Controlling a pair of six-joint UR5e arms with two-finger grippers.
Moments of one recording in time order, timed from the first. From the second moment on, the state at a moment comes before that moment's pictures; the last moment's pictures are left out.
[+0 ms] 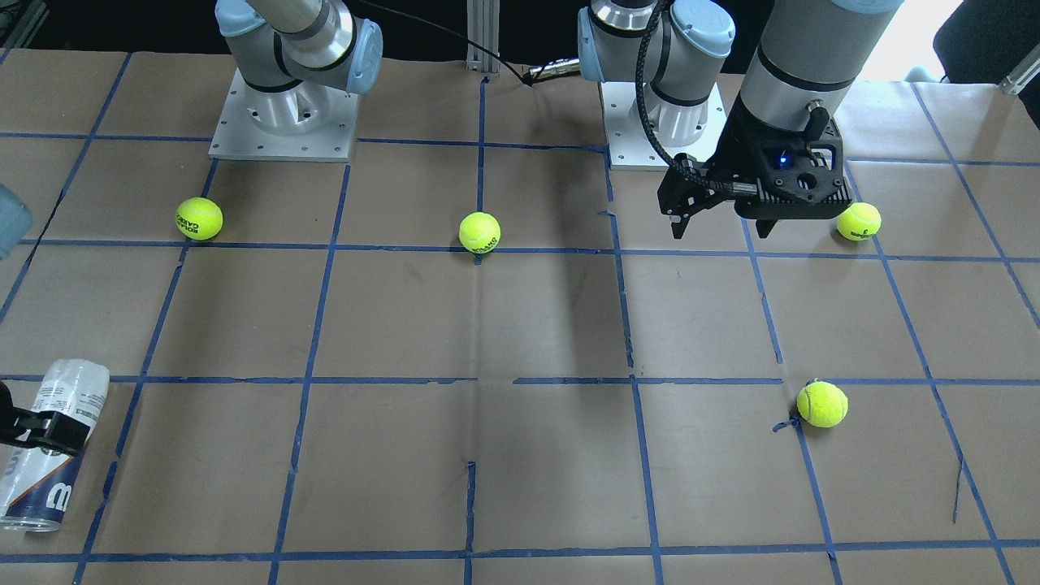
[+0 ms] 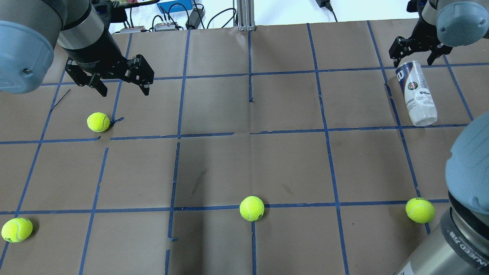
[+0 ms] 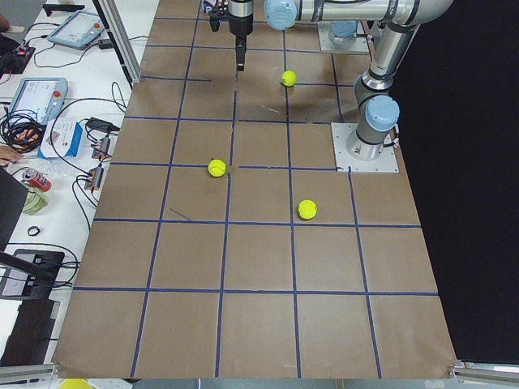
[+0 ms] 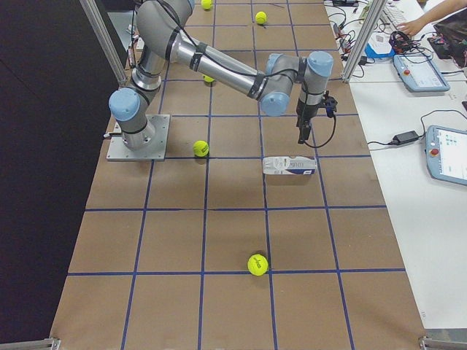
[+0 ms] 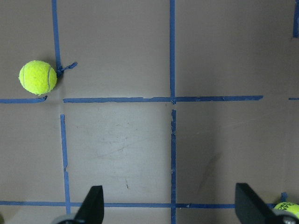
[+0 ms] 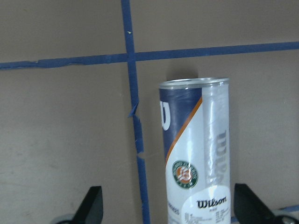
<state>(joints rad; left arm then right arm) -1.56 -1.59 -1.58 -1.52 1.62 0.01 1.24 -1.02 1.36 -1.95 -1.70 -0.26</state>
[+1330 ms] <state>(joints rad) -1.55 -1.60 -1.58 -1.52 1.62 0.01 1.18 -0.86 1.33 -2.02 -1.65 -0.42</state>
